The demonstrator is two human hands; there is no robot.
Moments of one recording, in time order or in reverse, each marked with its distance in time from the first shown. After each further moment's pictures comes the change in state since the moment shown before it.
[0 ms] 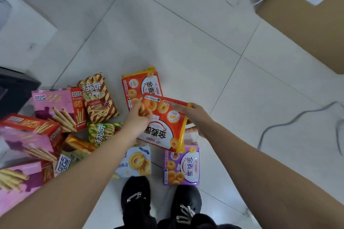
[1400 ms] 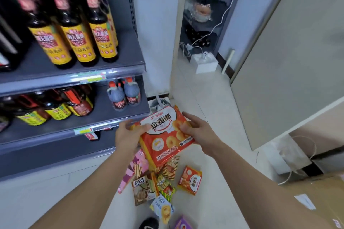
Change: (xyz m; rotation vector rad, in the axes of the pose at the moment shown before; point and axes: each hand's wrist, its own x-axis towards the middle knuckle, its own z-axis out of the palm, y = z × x) left_hand -0.556 0.165 -0.306 -1.154 0.828 0.208; right_hand -0.567 -0.318 0.112 -0.375 -0.558 -0.693
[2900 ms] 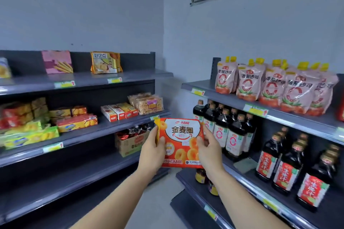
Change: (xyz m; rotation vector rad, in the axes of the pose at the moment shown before) left_hand -0.198 0.220 -0.647 0.052 1.041 0.607; right_hand -0.185 -0.179 0.755 -0.208 -0.738 -0.765
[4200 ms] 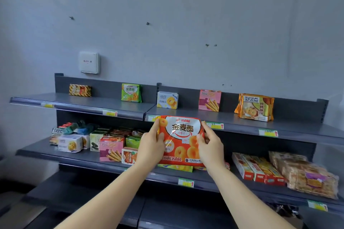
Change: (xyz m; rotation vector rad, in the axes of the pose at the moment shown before) left_hand 0.108 -0.017 -0.443 0.452 0.785 -0.065; right_hand -0.014 -0.198 0.476 0.153 -0.658 -0.345
